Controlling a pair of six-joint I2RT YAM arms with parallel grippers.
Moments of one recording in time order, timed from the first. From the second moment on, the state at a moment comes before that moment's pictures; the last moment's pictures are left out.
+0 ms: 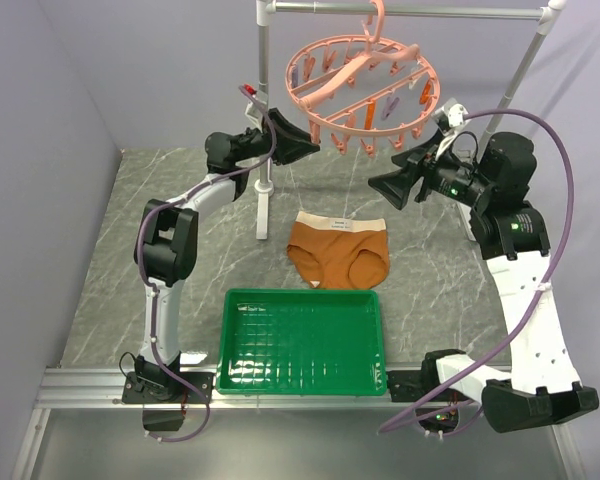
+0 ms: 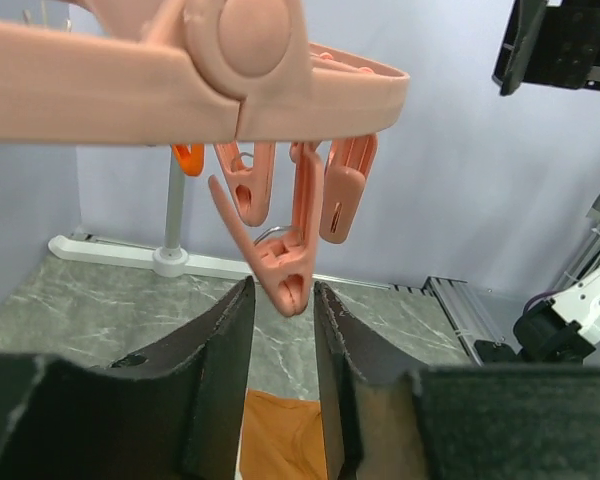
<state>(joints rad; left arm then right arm) -0.34 2.18 1.71 1.27 1.07 -0.94 0.11 1.11 1.47 -0.50 -0.79 0.02</state>
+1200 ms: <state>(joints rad) -0.52 1.91 1.29 1.09 0.84 -0.55 0.21 1.10 1.45 -0.39 -0.48 0.18</state>
